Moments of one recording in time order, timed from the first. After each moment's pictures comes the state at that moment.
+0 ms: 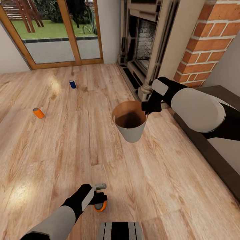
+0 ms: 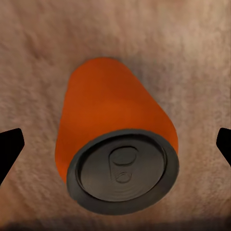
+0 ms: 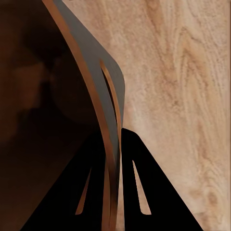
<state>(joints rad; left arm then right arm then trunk) -0.70 -0.12 -0.09 -0.40 0.25 0.63 0.09 -1.86 0.11 -0.38 0.04 0.02 1.05 -0.33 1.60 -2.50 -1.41</state>
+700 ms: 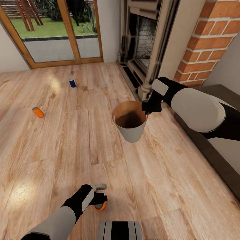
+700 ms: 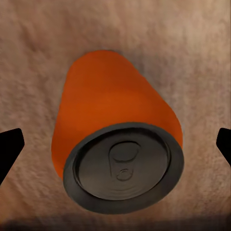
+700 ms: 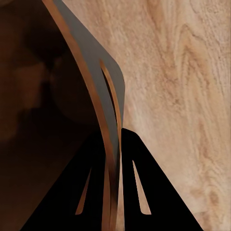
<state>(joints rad) -0.70 -0.12 -0.09 -0.39 0.24 0.63 0.09 -1.86 0.11 -0.38 0.04 0.02 1.05 -0.33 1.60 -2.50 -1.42</state>
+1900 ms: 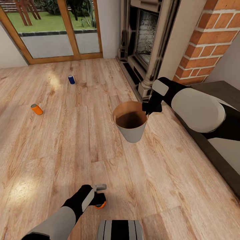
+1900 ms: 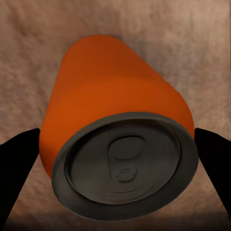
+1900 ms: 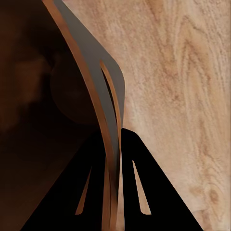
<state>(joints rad) -0.70 -0.13 -0.09 -0.39 0.25 0.63 0.08 -1.86 0.11 -0.38 0.04 0.02 1.05 -0.33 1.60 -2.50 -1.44</state>
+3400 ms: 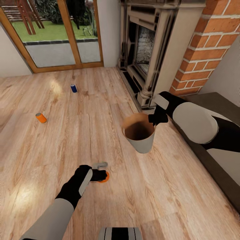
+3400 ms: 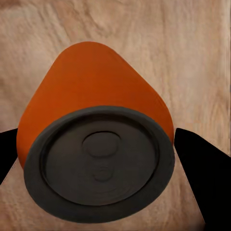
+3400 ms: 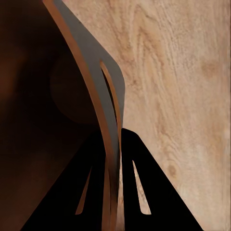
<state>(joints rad) -0.69 -0.11 -0.09 -0.82 0.25 0.82 0.02 -1.75 0.06 -0.31 0.03 0.07 1.05 -0.33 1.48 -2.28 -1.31</state>
